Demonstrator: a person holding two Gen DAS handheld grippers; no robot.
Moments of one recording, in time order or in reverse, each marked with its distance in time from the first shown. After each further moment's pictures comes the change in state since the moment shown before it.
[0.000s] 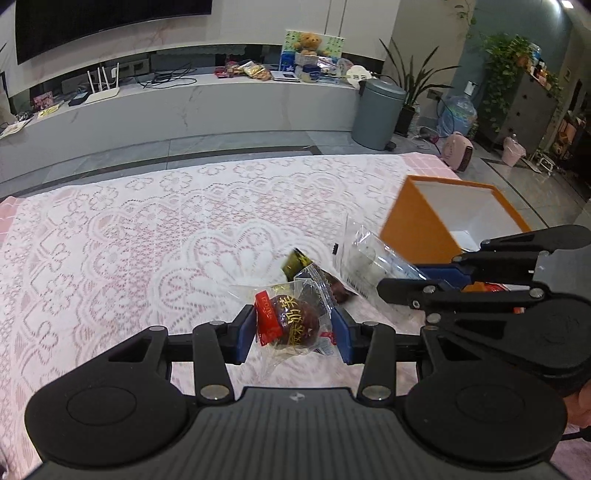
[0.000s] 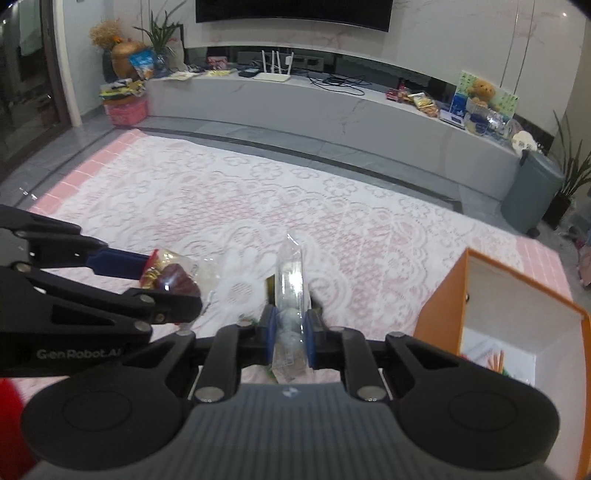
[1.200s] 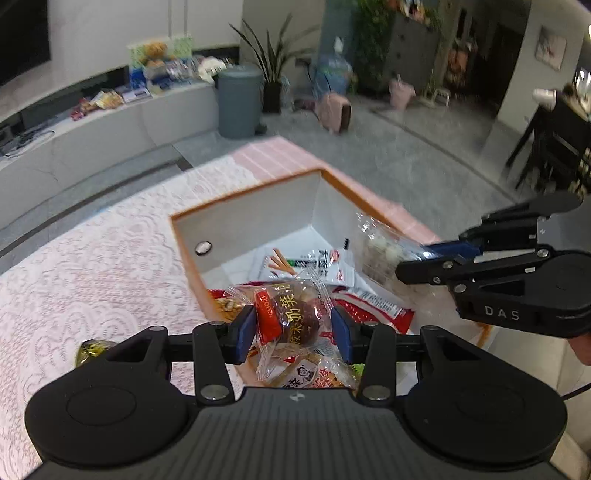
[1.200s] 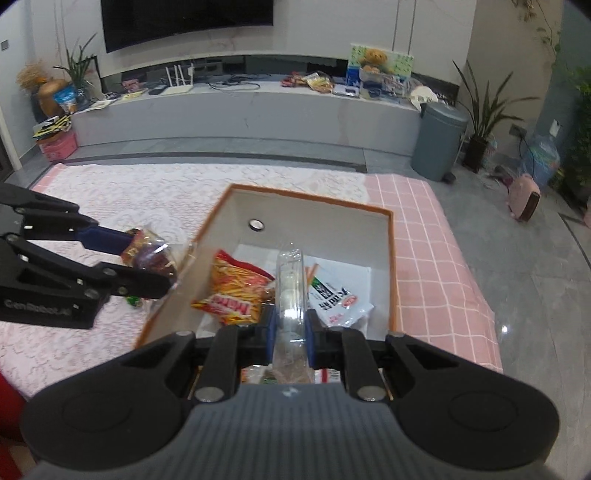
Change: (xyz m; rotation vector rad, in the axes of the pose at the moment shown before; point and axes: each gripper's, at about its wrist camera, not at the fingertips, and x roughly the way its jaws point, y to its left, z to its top) left arm 0.069 -0.185 0.044 0.341 0.066 -0.236; right arm -0.107 -0.181 -0.081 0.201 0.031 -0.178
